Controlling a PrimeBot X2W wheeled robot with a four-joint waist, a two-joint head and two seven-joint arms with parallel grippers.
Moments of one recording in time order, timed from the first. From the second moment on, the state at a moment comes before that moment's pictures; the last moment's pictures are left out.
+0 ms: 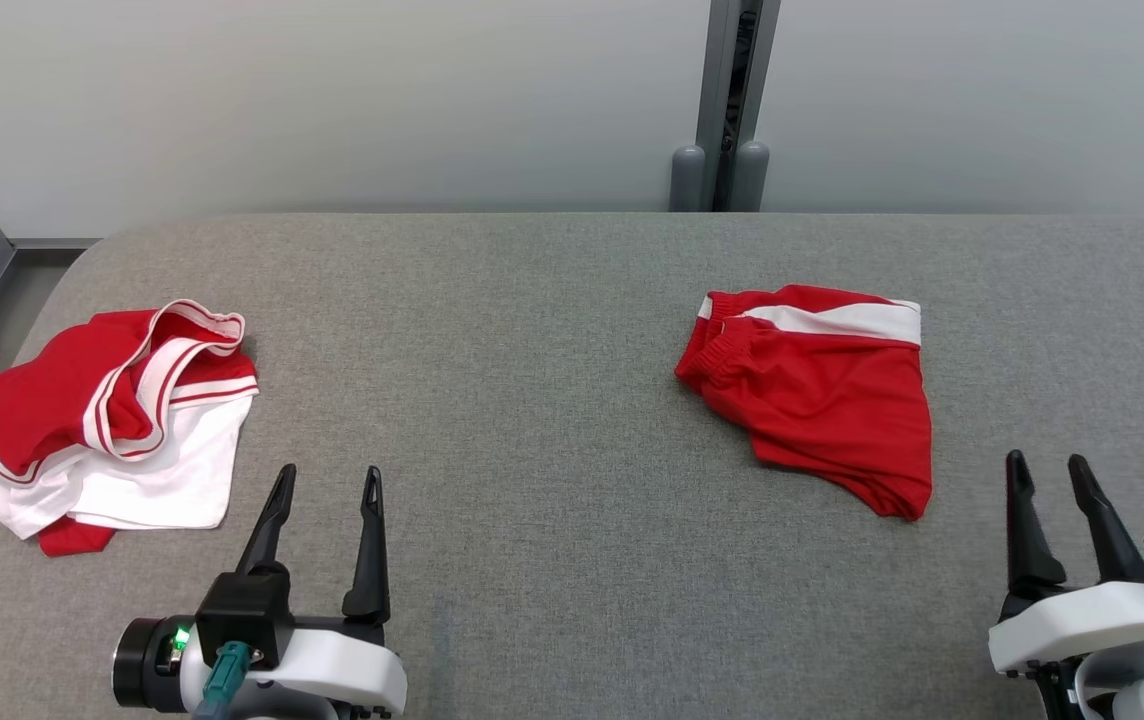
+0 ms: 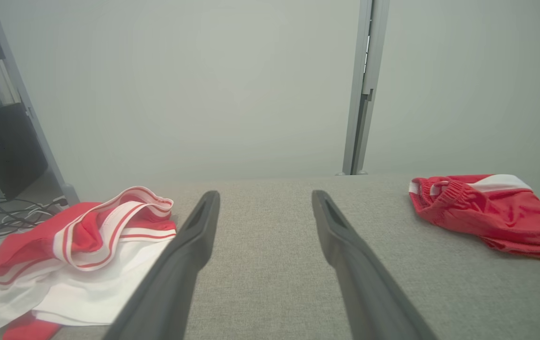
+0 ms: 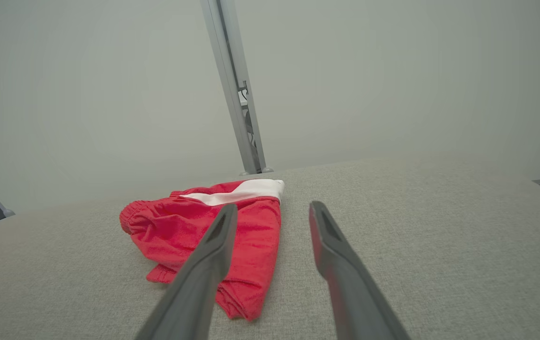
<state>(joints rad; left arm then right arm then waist) -0.05 0.05 -0.17 0.20 -0.13 0.10 -0.26 -0.13 -0.12 -0.01 0.37 0.32 0.13 -0.26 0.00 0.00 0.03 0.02</state>
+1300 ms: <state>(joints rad) -0.18 0.05 -0.24 0.23 -0.12 0.07 -0.26 -0.55 -0.37 0.17 0.72 0.97 0.13 0.12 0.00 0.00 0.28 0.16</state>
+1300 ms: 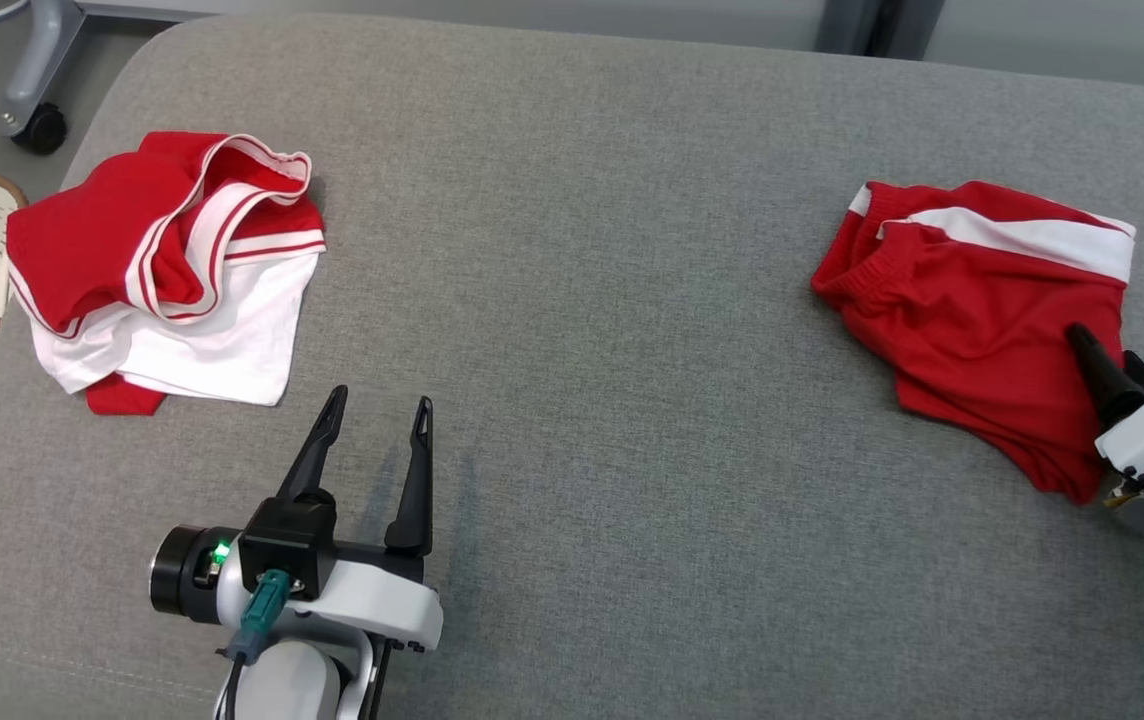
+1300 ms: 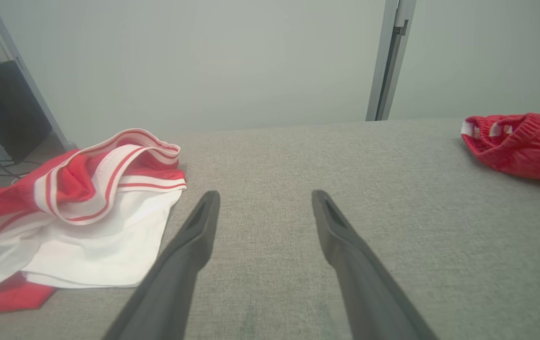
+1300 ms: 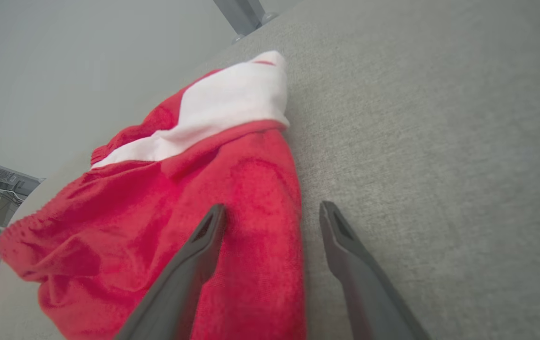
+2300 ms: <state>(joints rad) -0.21 0.05 -0.27 0.23 -0.11 0.08 -0.26 -0.69 -0.55 0.48 0.82 1.02 0.13 0.10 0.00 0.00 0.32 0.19</state>
